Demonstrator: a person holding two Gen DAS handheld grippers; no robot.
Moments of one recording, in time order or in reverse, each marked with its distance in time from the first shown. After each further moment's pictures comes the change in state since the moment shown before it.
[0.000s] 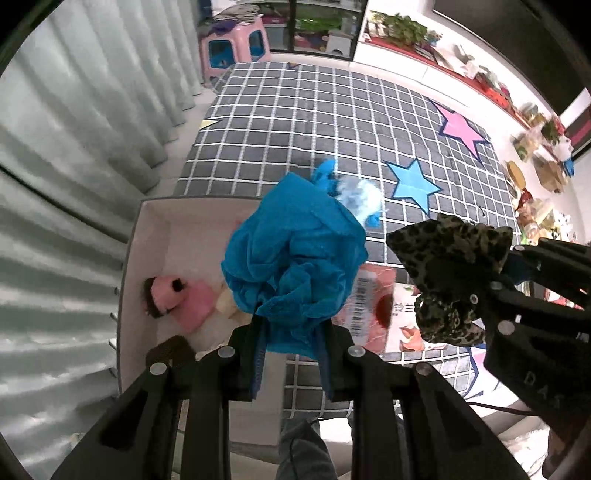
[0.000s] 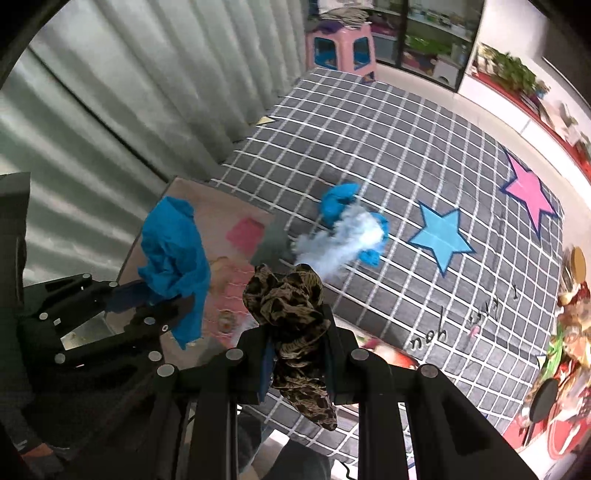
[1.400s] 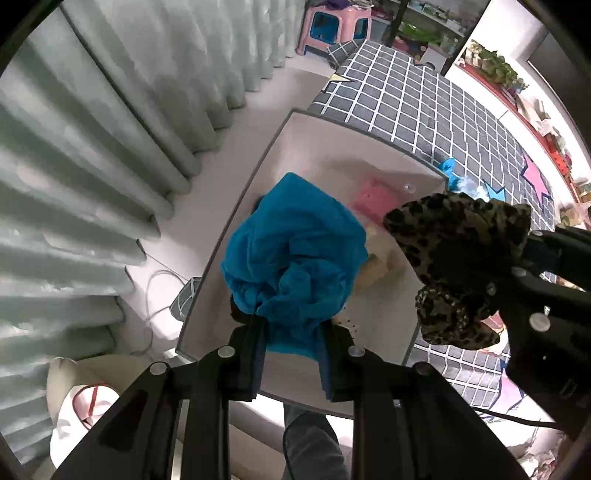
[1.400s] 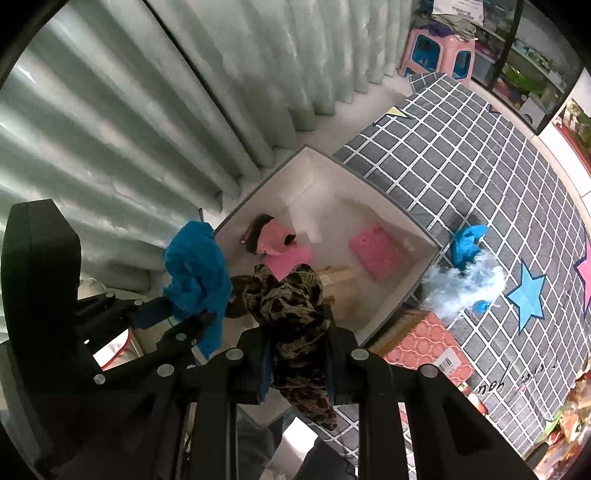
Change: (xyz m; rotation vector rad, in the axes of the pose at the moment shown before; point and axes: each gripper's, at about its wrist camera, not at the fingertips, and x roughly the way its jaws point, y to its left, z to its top) left arm 0.011 0.128 -0.071 -0.309 0.068 0.079; right arm 0.055 0.145 0.026 -0.268 0.102 0.115
